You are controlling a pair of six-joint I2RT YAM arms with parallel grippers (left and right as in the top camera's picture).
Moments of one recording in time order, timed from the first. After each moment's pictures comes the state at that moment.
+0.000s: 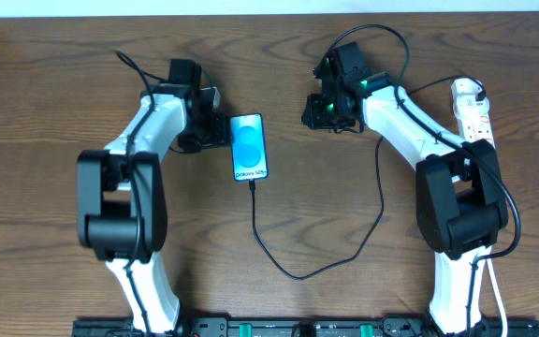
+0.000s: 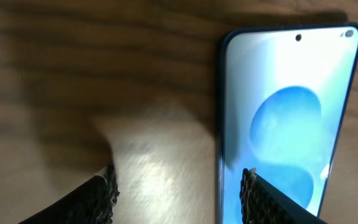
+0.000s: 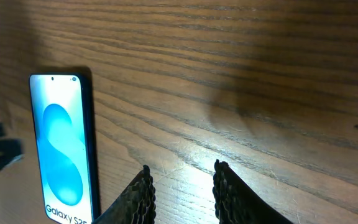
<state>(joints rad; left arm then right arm) -0.08 2.02 1.41 -0.78 0.24 -0.13 0.38 2.14 1.60 -0.61 -0.32 0.34</state>
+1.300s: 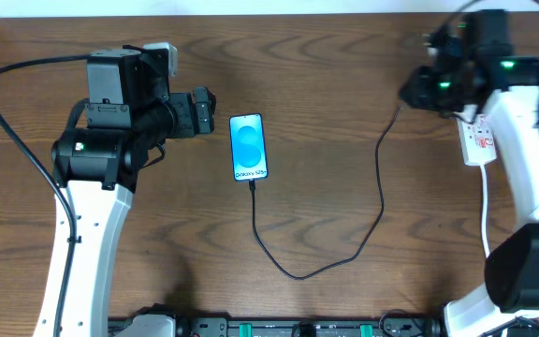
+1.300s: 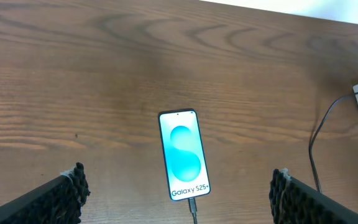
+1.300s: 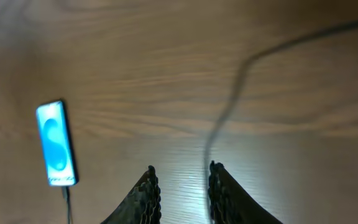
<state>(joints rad) -0.08 1.33 1.41 -0.87 0.20 -0.15 -0.03 1.76 1.60 -0.95 -0.35 0.17</state>
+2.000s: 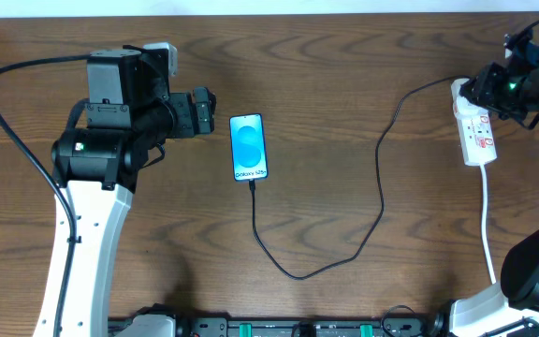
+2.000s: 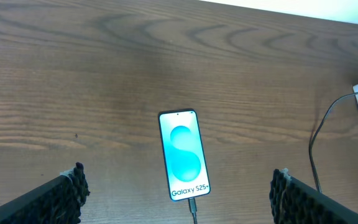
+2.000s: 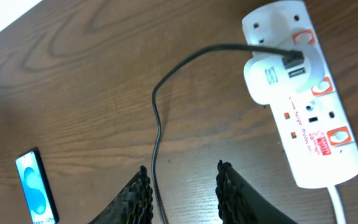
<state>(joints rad) -0.08 1.33 1.41 -0.87 0.20 -0.15 -0.27 1.76 1.60 -0.93 -0.36 0.15</state>
